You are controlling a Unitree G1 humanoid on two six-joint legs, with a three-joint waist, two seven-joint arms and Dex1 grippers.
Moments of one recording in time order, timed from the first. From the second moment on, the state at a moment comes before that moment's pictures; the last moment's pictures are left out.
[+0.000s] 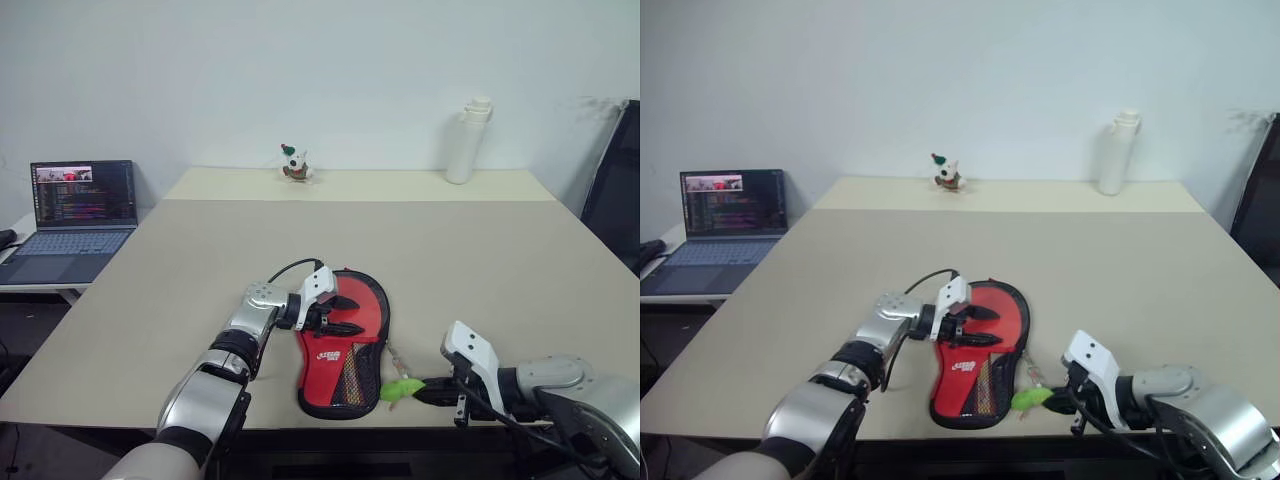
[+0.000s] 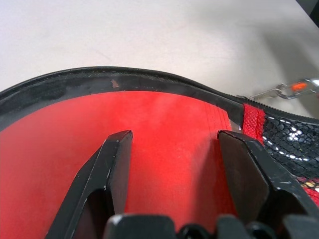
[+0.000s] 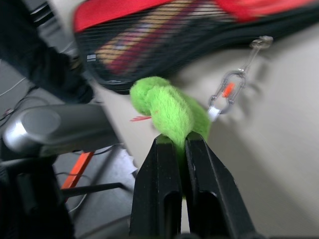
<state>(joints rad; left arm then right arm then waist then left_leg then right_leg) -0.94 0.27 -0.19 1.11 -0.02 -0.24 -1.30 -0.15 -0.81 0.14 -0.66 0.57 1.05 0.79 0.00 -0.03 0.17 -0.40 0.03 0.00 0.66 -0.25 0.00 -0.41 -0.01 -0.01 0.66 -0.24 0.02</state>
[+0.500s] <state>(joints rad) -0.91 0.27 -0.19 1.09 -0.02 -0.23 -1.30 -0.05 -0.94 0.21 -0.85 0.65 0.96 0.94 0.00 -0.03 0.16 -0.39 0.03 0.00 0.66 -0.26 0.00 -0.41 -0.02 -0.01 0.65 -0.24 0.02</state>
